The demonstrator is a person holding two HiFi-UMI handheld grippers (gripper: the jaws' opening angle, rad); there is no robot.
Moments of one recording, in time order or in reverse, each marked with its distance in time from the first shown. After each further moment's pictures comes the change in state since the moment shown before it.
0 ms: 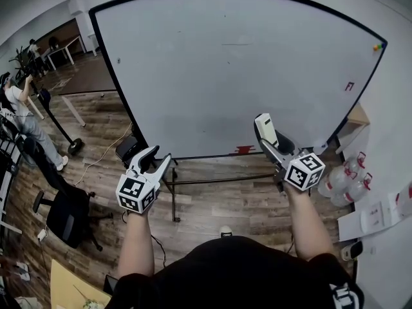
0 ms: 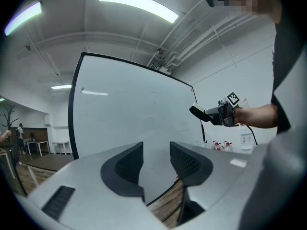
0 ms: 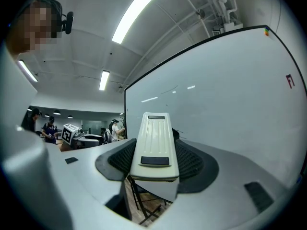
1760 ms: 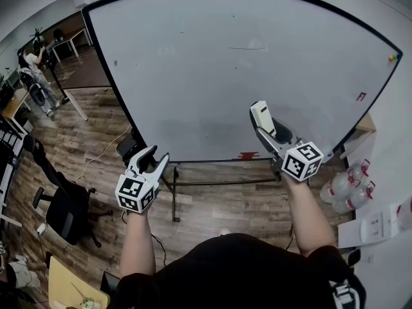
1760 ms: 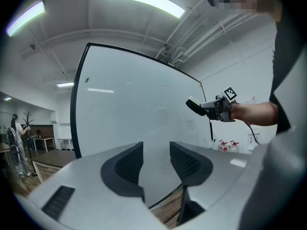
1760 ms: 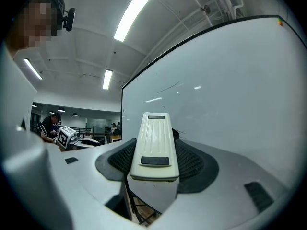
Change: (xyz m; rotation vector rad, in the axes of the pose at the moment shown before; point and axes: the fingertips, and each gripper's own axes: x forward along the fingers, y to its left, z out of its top) left arm 0.037 0.037 -0.016 -0.031 0.030 0.064; right arm 0.079 -0.033 0.025 -0.044 -0.005 0.055
